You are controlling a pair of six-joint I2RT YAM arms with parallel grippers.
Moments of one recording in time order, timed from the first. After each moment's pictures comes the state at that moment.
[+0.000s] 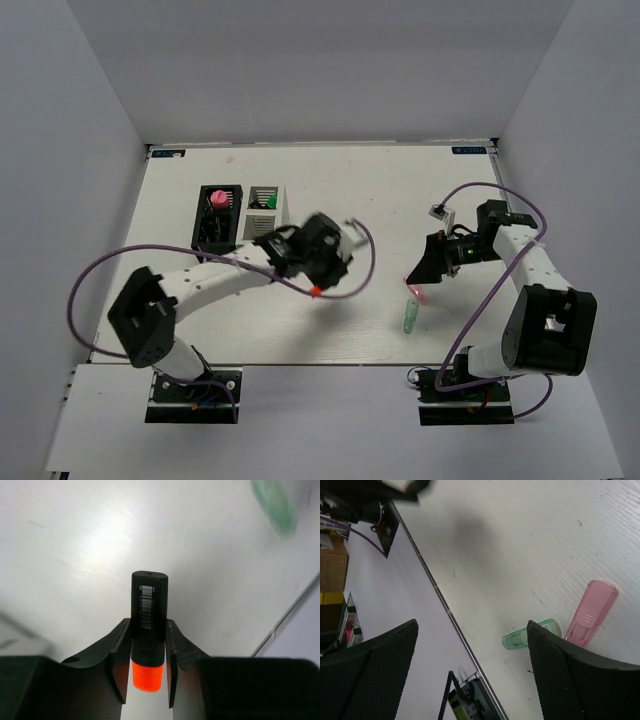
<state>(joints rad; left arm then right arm) -0.97 1.57 1.12 -0.52 0.07 0.04 -0.09 1.40 0.97 -1.10 -1.03 -0.64</state>
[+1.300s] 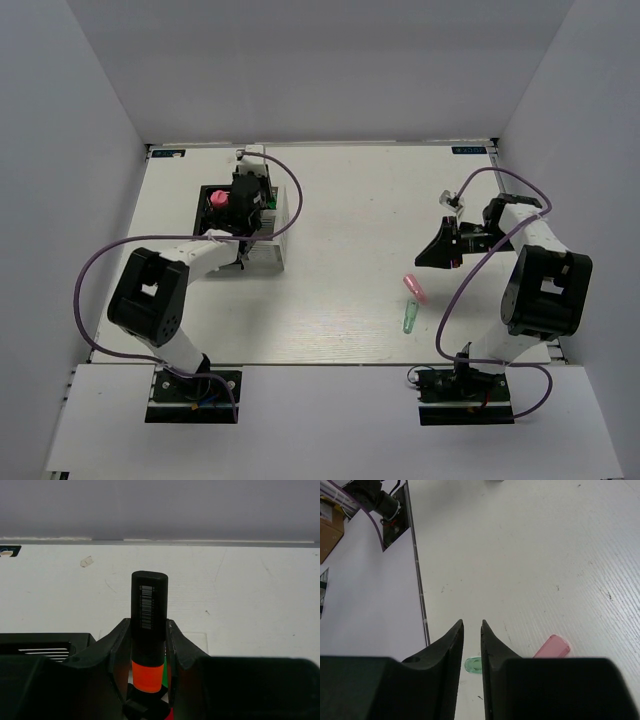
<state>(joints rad) -0.42 1.61 0.92 0.58 -0.40 -0.07 -0.17 1.62 1.13 -1.40 -1.25 -1.32</state>
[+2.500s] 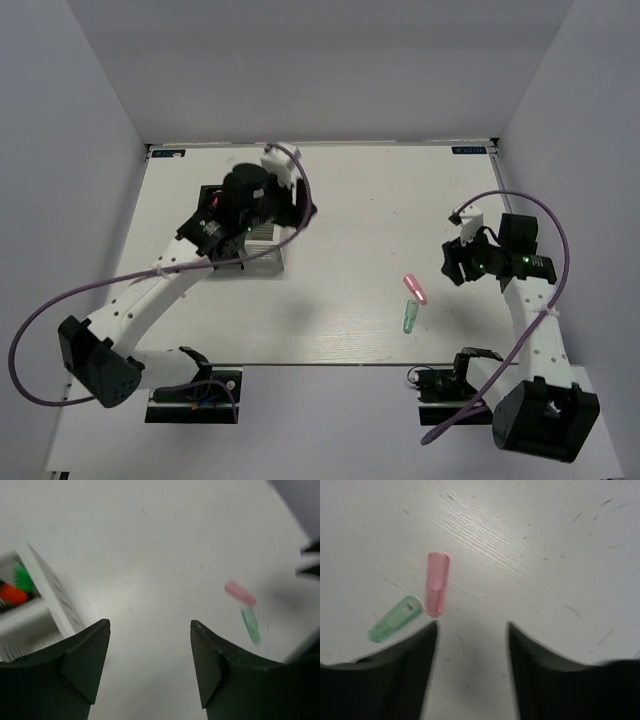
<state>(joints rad) -0.62 1.29 1.27 -0.34 -0.01 -0.21 -0.13 0.95 0.79 -0.76 -0.50 -0.63</state>
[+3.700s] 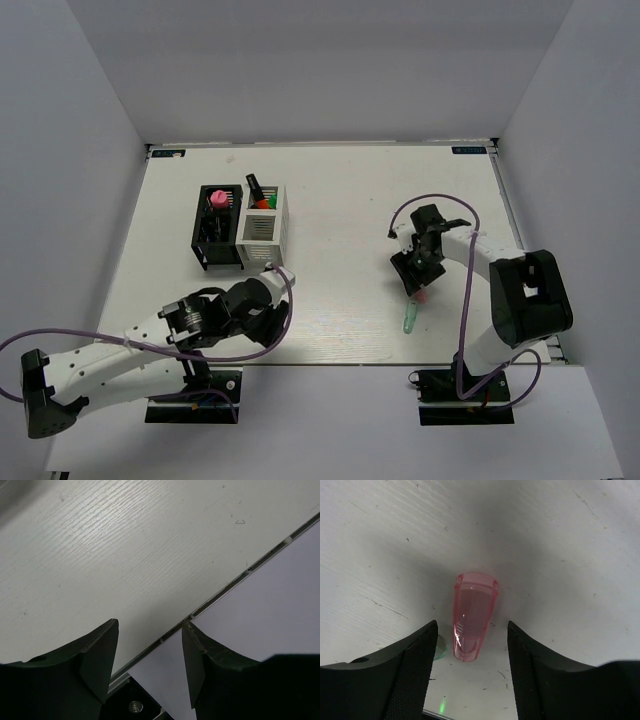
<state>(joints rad) -1.09 0.79 0.68 -0.77 -0.18 -0.38 0.30 1.58 0.89 -0.70 -0.15 -0.32</state>
